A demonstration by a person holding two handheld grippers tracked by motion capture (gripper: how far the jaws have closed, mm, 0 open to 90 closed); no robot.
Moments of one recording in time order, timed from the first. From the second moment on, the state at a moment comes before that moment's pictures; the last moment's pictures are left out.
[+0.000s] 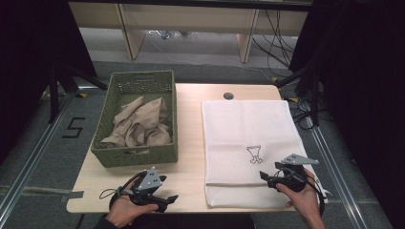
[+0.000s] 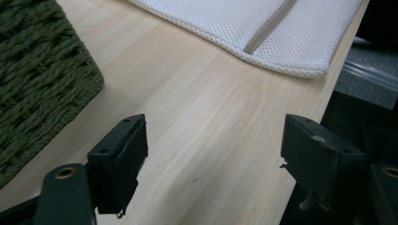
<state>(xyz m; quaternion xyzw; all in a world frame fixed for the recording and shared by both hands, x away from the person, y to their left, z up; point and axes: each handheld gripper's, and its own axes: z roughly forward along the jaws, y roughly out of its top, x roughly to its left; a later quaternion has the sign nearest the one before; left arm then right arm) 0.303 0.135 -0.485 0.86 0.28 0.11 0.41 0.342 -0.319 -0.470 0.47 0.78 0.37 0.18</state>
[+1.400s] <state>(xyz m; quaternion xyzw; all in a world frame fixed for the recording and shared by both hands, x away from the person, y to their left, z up) 0.315 0.061 -0.494 0.86 0.21 0.10 0.44 0.348 -0.320 -0.474 0.42 0.82 0.33 0.21</state>
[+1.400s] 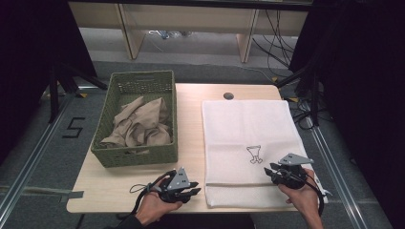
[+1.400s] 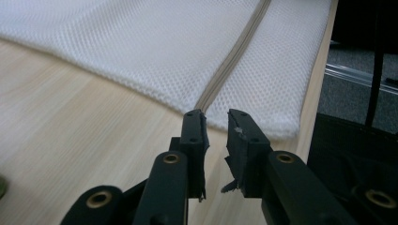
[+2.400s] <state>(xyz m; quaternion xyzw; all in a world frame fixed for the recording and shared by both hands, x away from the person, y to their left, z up) 0.334 0.002 -0.517 0.89 0.18 0.10 0.40 0.373 -0.321 -0.495 0.41 0.86 0.28 0.16</state>
